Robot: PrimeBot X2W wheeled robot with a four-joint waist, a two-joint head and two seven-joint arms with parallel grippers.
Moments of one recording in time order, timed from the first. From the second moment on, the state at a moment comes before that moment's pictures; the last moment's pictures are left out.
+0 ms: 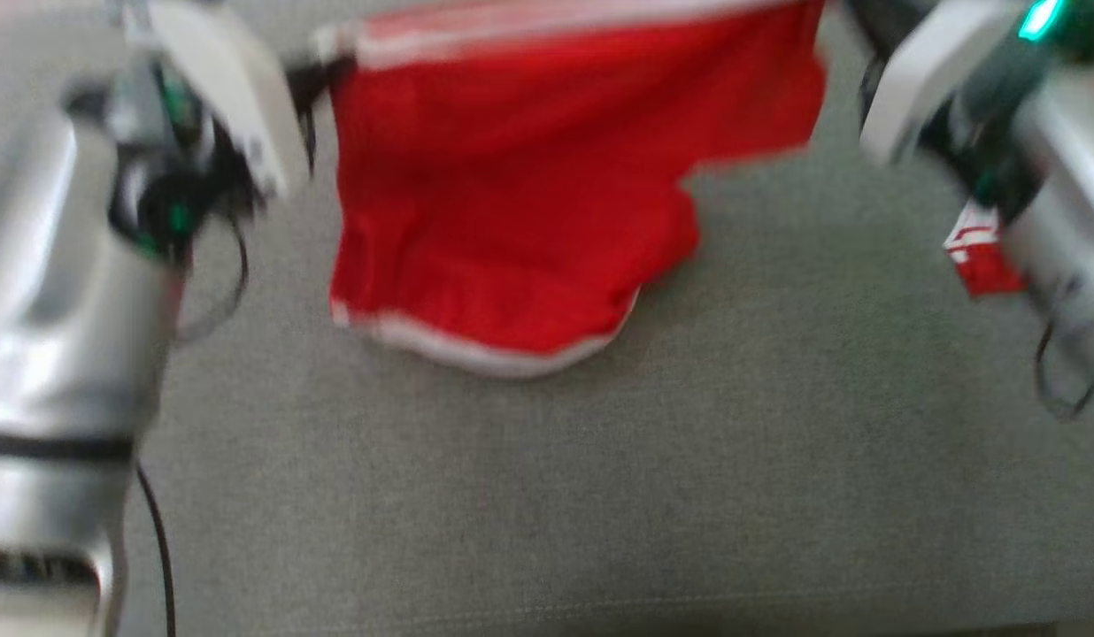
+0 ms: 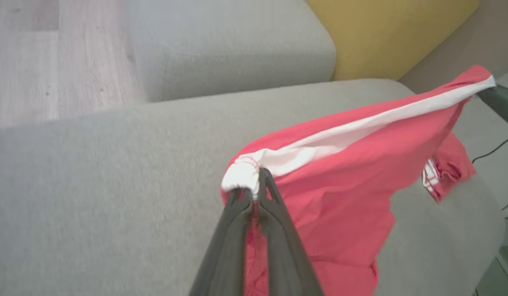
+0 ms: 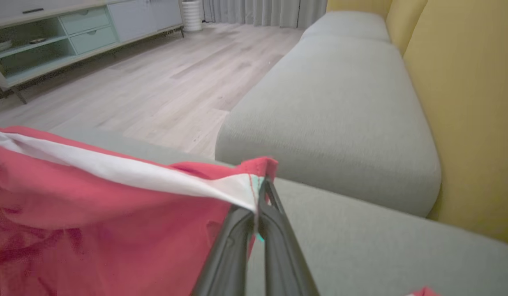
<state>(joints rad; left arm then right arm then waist) -0.87 0.28 -0.38 0.45 -0.75 -0.12 0.63 -1.04 -0.40 0.74 0.70 0.72 0.13 0.14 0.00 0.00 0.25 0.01</state>
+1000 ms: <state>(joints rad) -1.41 0.23 -0.59 0.76 -0.89 -0.12 0.38 -1.57 -0.52 0.94 0.77 0.79 0.13 0.11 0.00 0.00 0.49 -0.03</state>
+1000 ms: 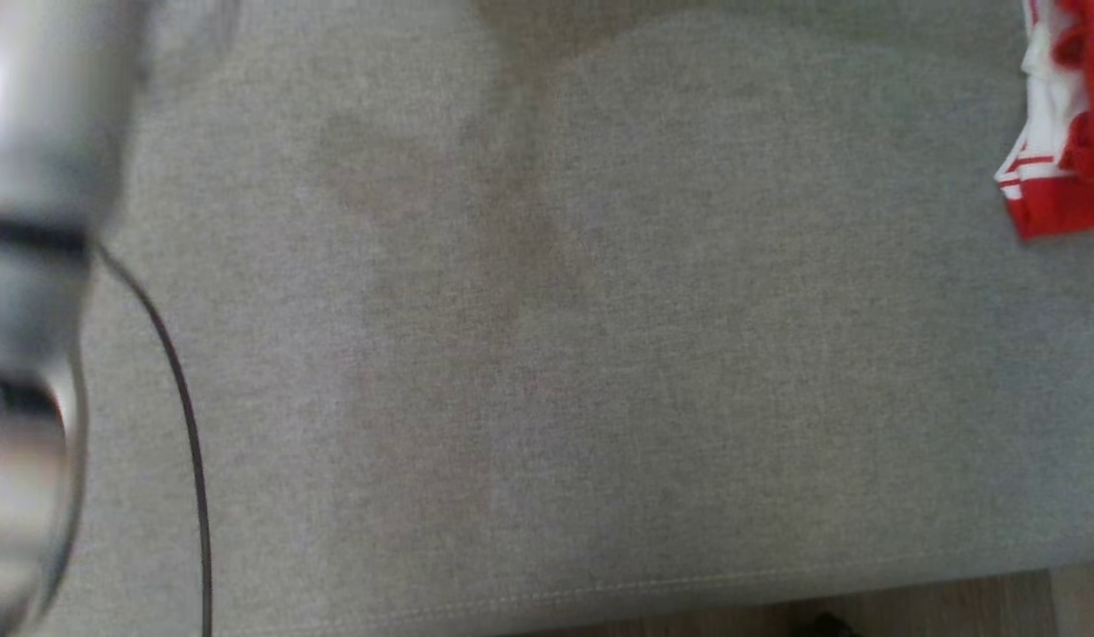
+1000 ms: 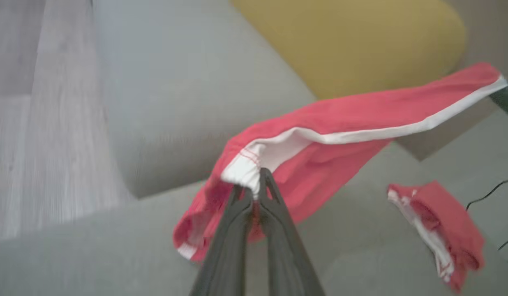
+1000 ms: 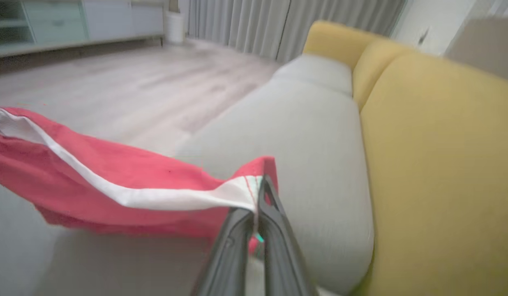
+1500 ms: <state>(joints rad) -0.85 0.58 -0.99 0.25 -1.36 -0.12 0.65 -1.00 -0.84 1.18 0.32 1.02 0.13 0.48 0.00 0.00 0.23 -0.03</state>
